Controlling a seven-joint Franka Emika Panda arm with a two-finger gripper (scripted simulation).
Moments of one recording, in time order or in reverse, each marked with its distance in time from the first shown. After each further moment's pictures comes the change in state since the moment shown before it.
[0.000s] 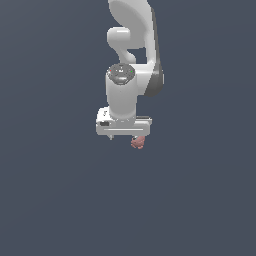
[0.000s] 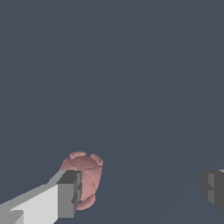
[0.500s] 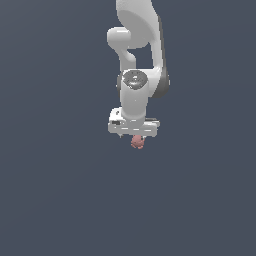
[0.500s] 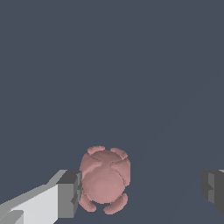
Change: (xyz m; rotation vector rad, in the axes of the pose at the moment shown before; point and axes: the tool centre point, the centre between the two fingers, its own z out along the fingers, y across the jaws) arm -0.025 -0.037 0.031 0.004 0.004 0.099
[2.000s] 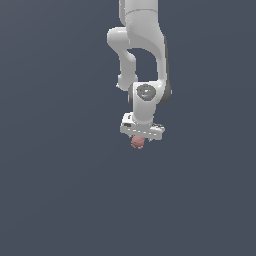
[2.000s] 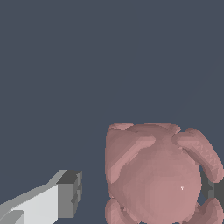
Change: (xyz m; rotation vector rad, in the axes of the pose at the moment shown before) arm -0.046 -0.039 0.074 0.004 0.004 0.134
